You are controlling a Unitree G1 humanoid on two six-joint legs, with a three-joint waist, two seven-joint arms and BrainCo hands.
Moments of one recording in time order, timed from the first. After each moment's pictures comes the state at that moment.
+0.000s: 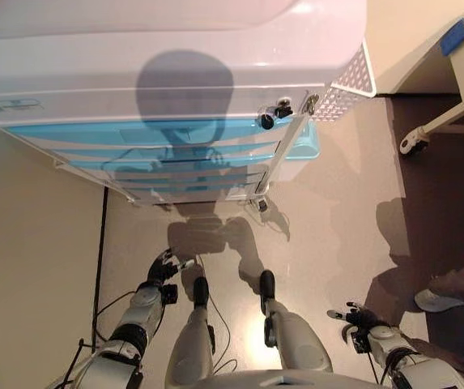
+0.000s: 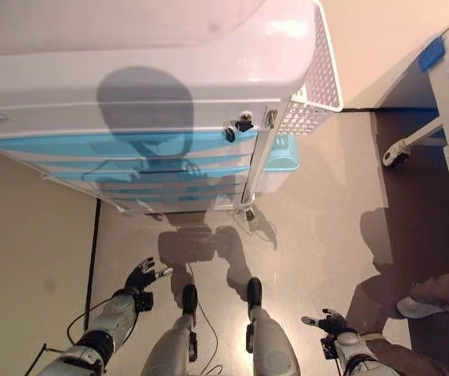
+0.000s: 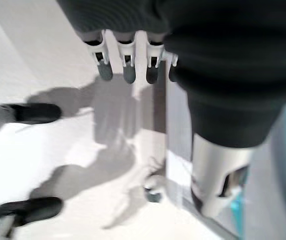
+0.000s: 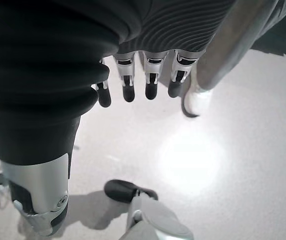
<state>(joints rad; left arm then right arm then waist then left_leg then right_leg) -0.25 0.26 -0.18 0.88 -0.43 -0.10 0.08 -0.21 -0.34 0.17 1.31 0.13 -0.06 -0.05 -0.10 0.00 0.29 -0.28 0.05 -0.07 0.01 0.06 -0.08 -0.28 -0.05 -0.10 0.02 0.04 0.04</state>
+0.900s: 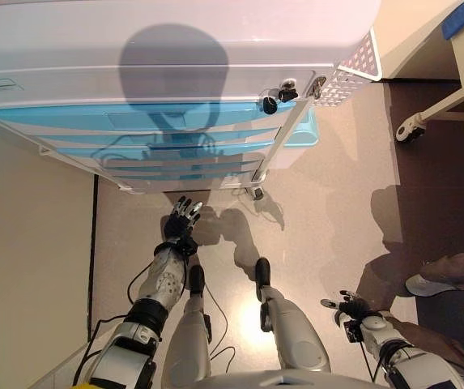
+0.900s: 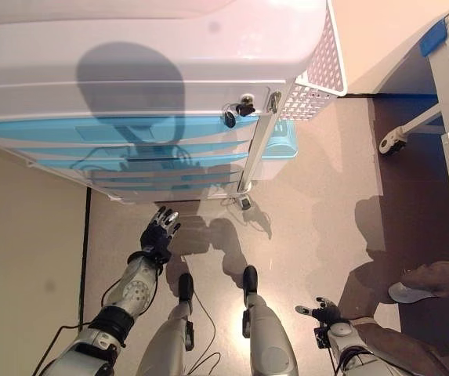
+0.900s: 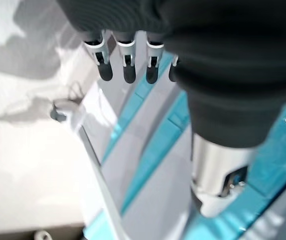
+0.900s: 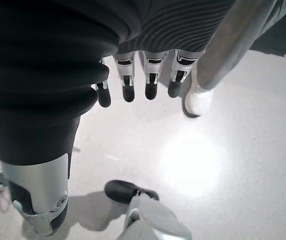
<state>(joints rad) -0.34 0.17 -0.19 0.64 -0.96 -0.16 0.04 -0.23 -0.32 0.20 1.29 0.16 -0.06 -0.07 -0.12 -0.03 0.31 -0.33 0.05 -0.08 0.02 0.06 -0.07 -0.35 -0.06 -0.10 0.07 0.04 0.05</state>
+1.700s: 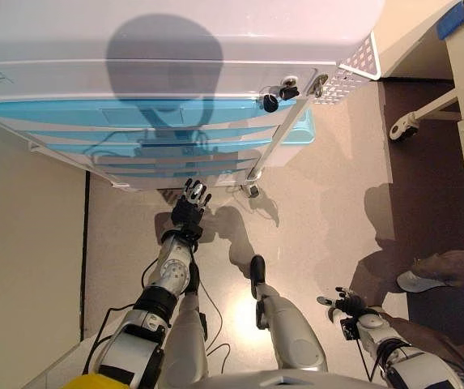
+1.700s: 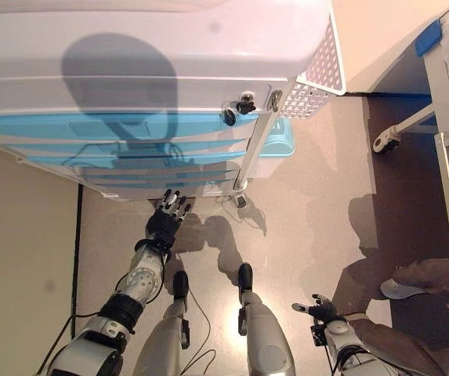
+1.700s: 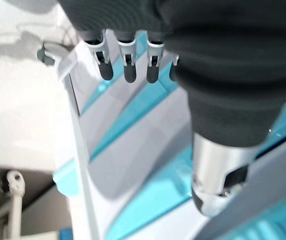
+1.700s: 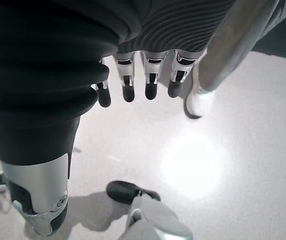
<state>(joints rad) -0.40 0.15 -0.19 0.61 -1.12 -0.19 -0.05 -0.24 -0.31 0.21 1.28 0.16 -0.08 -0.07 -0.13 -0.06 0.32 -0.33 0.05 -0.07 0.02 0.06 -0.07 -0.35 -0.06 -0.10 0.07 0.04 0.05</state>
